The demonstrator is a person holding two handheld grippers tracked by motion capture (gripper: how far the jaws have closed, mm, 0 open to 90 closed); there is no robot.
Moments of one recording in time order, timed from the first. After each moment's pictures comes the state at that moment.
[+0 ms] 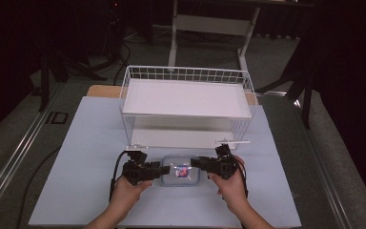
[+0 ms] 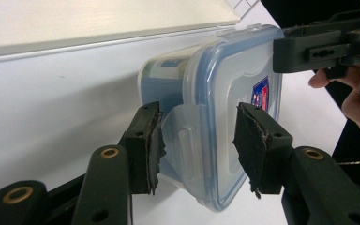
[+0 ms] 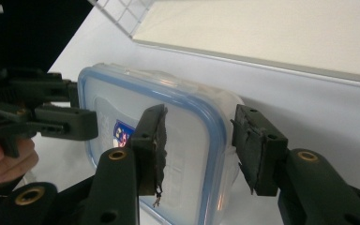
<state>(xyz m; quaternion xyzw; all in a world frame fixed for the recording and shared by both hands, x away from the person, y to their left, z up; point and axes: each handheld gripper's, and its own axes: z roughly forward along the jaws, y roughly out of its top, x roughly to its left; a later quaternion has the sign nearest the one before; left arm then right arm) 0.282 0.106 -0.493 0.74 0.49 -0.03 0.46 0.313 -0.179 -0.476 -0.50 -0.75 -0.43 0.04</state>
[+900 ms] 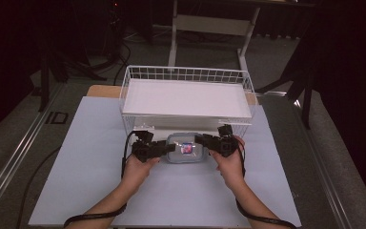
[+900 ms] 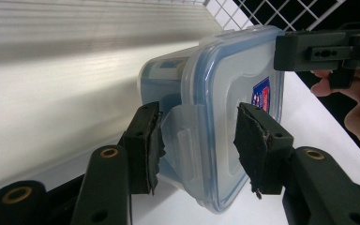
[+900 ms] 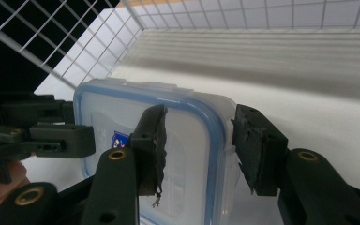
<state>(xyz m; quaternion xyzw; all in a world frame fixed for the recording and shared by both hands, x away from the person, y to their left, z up) 0.349 0.098 -0.495 0.73 0.48 0.00 0.49 0.371 -0.183 -0.467 -0.50 -0.73 -0.47 -0.03</state>
